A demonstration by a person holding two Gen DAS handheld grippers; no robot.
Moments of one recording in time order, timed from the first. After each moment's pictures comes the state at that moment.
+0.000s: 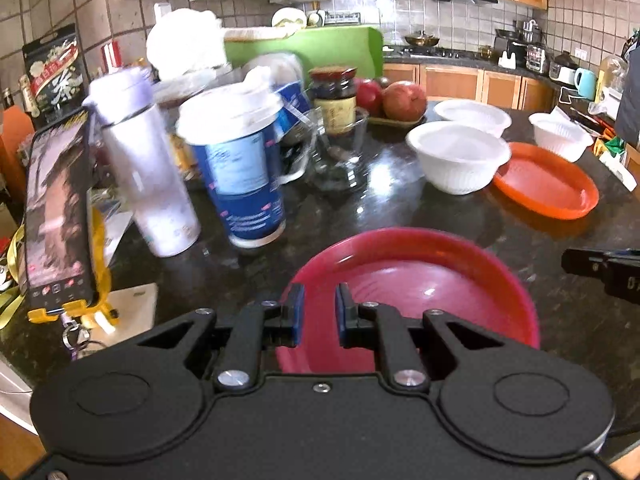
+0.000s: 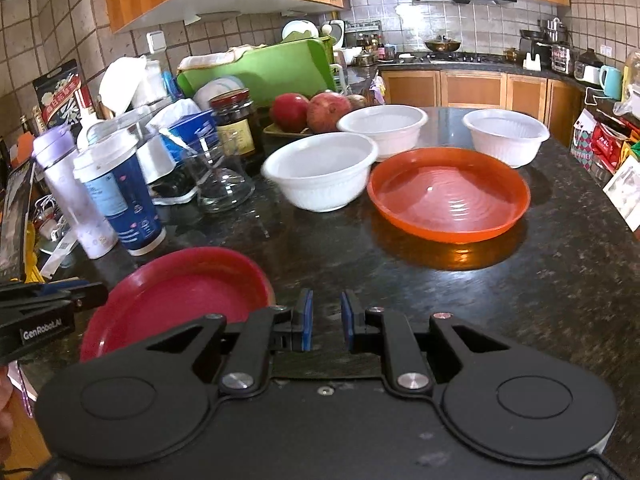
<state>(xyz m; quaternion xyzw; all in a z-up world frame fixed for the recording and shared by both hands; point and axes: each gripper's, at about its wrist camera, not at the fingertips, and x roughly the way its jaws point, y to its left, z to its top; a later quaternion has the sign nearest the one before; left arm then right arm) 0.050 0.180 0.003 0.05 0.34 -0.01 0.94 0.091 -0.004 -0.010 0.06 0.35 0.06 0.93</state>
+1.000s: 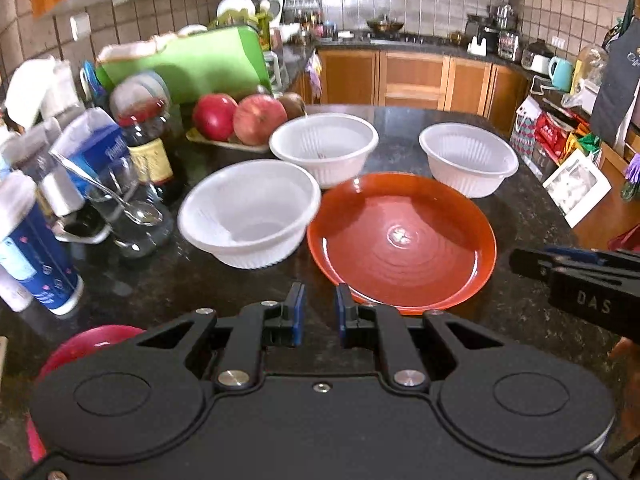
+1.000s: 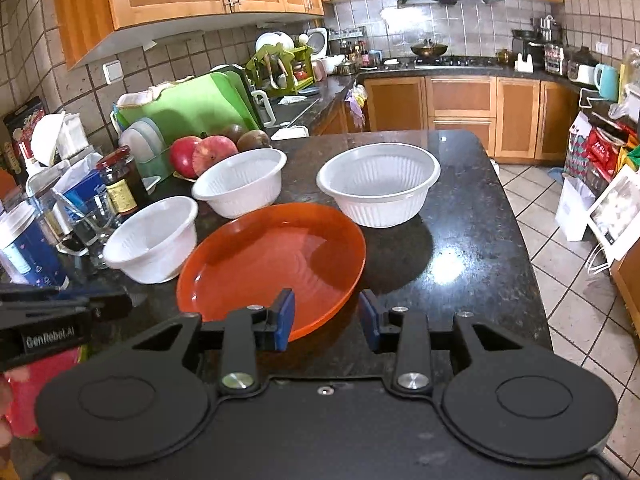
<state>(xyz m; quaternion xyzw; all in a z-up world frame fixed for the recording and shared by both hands) 0.162 -0.008 0.005 0.04 0.38 -0.03 0.92 0.186 -0.192 -0.013 0.07 0.34 0.07 0.94</state>
